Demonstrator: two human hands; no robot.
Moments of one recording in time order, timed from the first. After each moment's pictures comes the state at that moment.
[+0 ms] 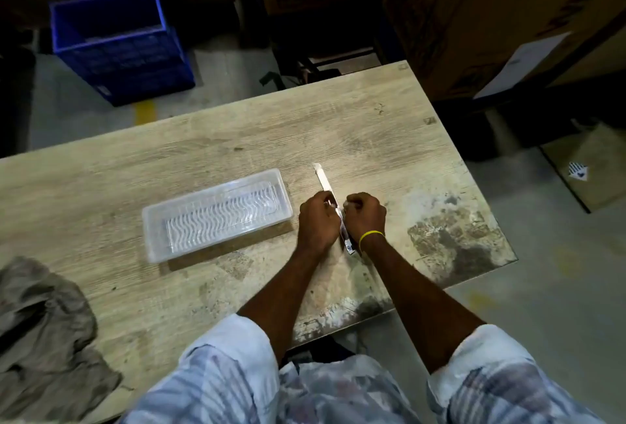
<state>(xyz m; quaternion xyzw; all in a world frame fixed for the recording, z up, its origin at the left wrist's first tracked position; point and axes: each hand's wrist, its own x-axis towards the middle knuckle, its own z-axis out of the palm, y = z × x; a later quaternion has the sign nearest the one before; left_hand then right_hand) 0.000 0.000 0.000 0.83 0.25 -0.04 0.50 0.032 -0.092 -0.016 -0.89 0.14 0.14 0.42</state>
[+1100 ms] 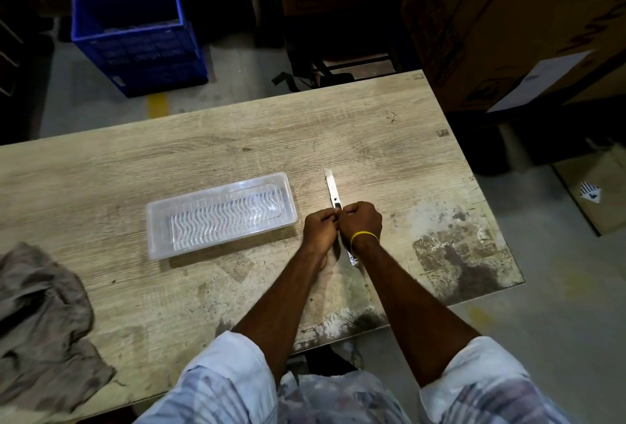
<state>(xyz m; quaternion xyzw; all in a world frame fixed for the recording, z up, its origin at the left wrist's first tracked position) 0.003 -0.004 -0.007 0.51 0.42 -0.10 0.74 0.044 -0.072 -0.020 -0.87 0.22 0.19 0.39</state>
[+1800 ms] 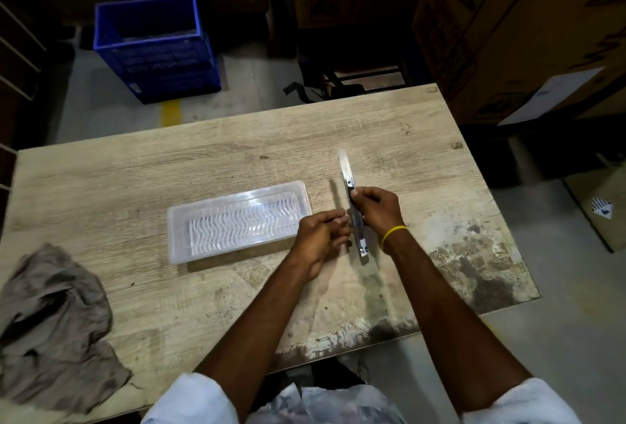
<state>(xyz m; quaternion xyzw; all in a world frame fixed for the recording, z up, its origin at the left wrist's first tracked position) -0.016 0.042 0.022 0.45 0.37 -0.13 0.80 0.068 -0.068 0.011 -0.76 0.15 0.19 0.61</state>
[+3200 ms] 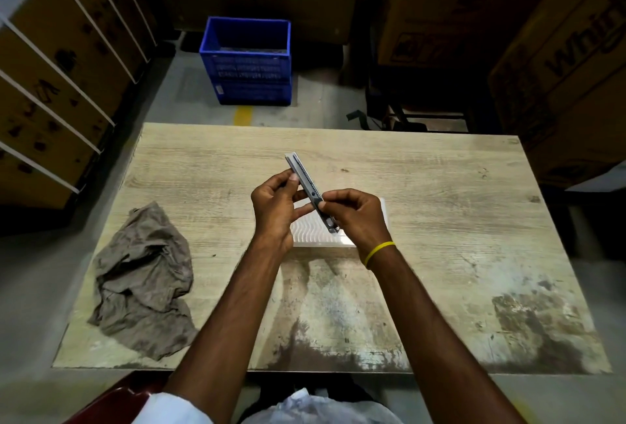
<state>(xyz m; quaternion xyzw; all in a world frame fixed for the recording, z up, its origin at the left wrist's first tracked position) -0.088 0.226 0.101 0.44 0.42 0.20 0.76 -0.028 0.103 0.101 -0.70 -0.04 0.29 0.65</state>
